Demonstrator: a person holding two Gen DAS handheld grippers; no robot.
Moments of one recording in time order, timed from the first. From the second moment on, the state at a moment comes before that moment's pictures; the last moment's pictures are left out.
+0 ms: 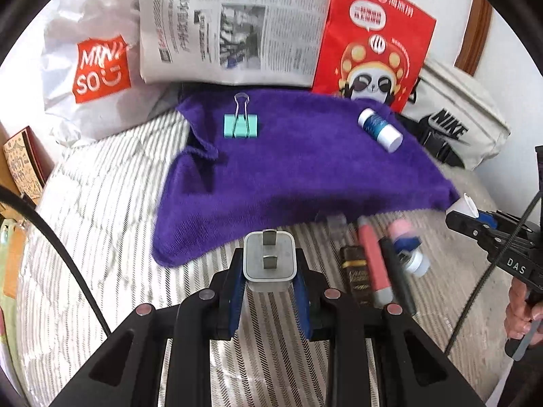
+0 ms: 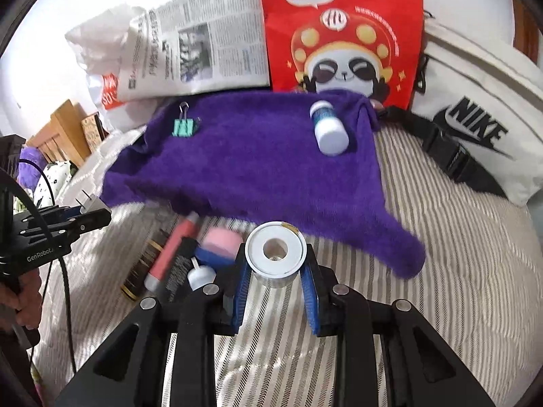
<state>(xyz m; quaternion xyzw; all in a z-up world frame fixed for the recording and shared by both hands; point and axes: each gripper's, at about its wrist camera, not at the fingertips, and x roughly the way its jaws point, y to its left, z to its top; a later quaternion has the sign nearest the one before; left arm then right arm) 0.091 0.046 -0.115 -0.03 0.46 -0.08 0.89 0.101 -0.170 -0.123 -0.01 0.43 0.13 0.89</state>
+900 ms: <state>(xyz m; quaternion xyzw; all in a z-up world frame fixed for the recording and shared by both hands) 0.233 0.066 -0.099 -0.02 0.46 -0.09 0.88 0.197 -0.190 -0.103 -0.01 0.45 0.11 0.89</state>
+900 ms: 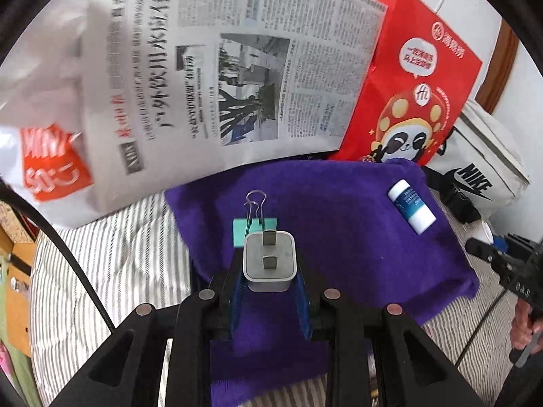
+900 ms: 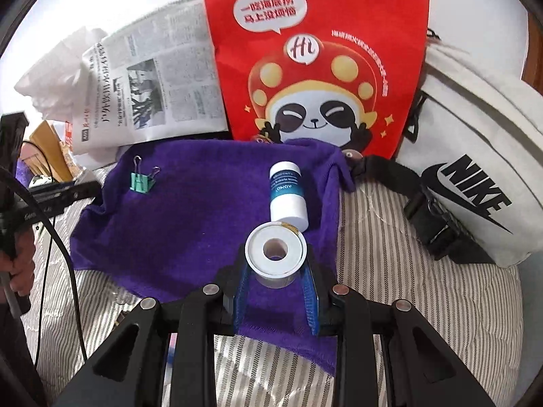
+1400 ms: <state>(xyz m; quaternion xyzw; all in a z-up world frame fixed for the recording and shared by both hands) 0.245 0.075 -0.116 -0.04 0.47 -0.12 0.88 0.220 -0.171 -0.143 -0.02 0.48 0.09 0.87</state>
